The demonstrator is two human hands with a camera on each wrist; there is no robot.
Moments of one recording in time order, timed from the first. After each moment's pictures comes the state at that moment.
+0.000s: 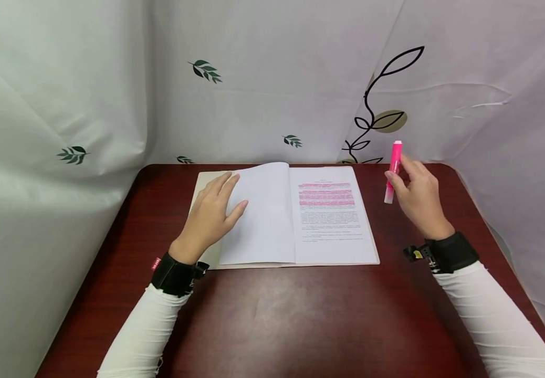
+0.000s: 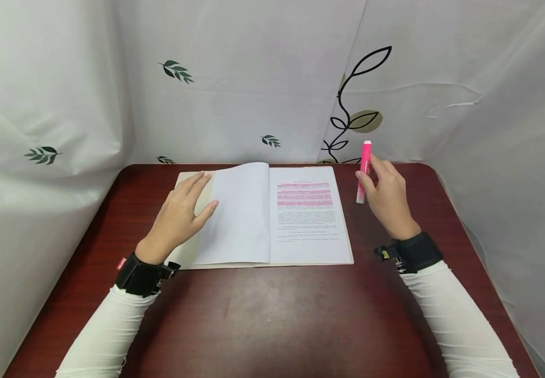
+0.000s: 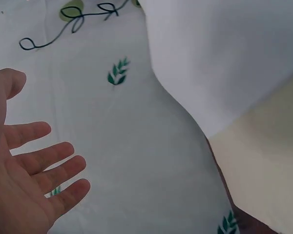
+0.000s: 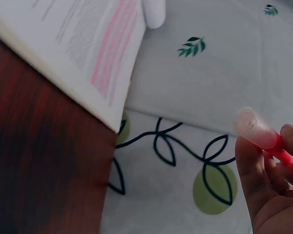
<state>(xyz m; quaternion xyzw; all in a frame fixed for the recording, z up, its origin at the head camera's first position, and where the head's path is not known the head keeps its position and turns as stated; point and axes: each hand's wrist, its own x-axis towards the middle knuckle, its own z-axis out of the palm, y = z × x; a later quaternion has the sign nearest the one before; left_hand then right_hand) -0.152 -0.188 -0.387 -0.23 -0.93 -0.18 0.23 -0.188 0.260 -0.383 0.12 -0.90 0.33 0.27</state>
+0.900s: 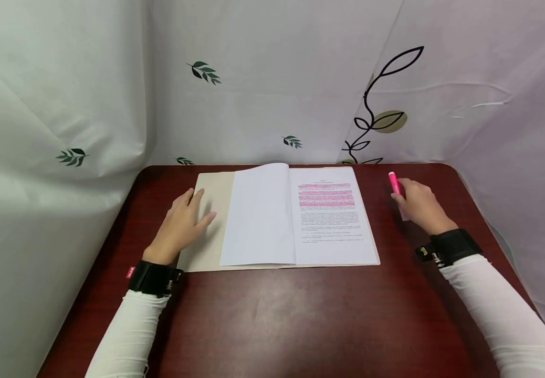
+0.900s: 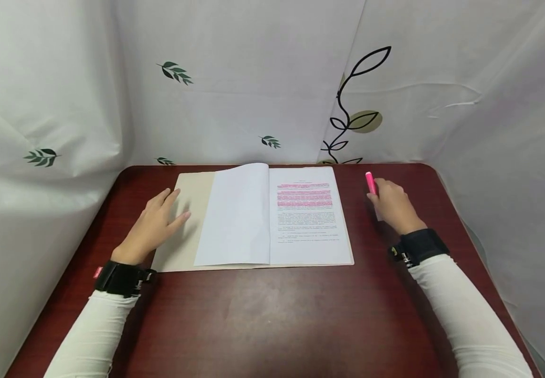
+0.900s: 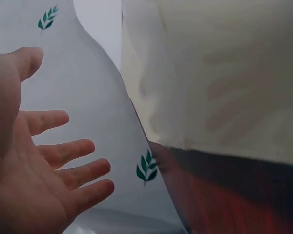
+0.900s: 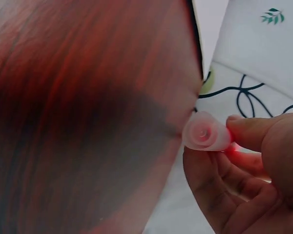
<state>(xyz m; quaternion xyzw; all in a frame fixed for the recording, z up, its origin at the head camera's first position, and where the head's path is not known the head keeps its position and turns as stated) -0.161 -0.265 -0.429 -0.09 -0.98 -0.16 0.03 -0.210 0.308 -0.425 0.08 -0.98 0.20 0.02</state>
